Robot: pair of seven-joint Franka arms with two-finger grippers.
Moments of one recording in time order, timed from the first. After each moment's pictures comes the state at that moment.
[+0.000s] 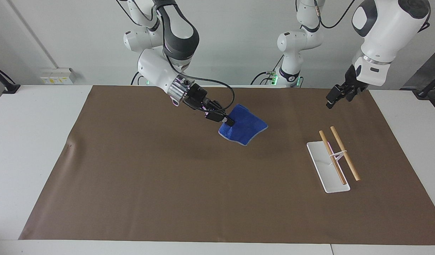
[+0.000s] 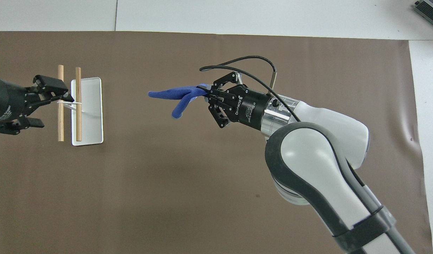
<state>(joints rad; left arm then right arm) 0.17 -0.06 -0.27 -1.72 -0.20 1.76 -0.71 0.47 0.12 0.06 -1.88 1.47 2.61 0.88</state>
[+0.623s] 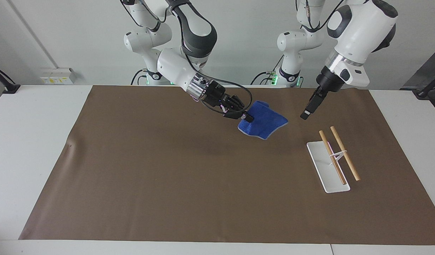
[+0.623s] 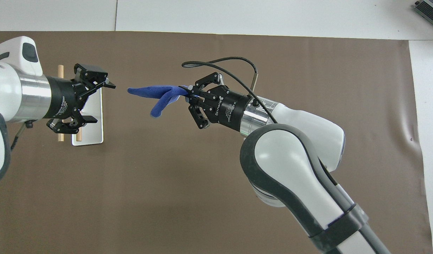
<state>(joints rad) 0.16 -0.06 -0.40 -1.78 -0.29 1.96 -1.09 0.54 0.17 0.06 -1.81 1.53 2.68 0.99</state>
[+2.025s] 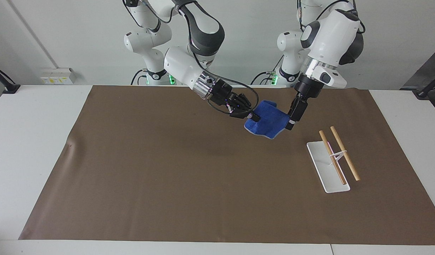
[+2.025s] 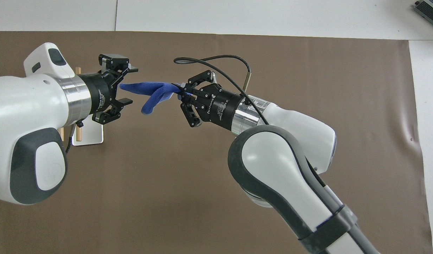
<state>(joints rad) 0.15 -0.07 -0.49 -1.91 -0.30 2.36 -1.34 0.56 0.19 0.06 -1.77 1.53 2.71 1.03</state>
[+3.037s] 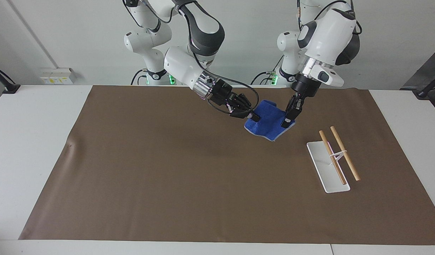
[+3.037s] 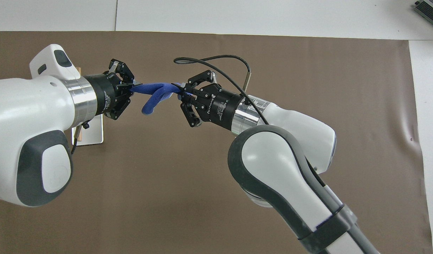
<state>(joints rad) 0.15 -0.07 -0.51 -1.91 -0.30 2.37 -1.35 0.56 0.20 0.06 -1.77 1.53 2.71 1.03</state>
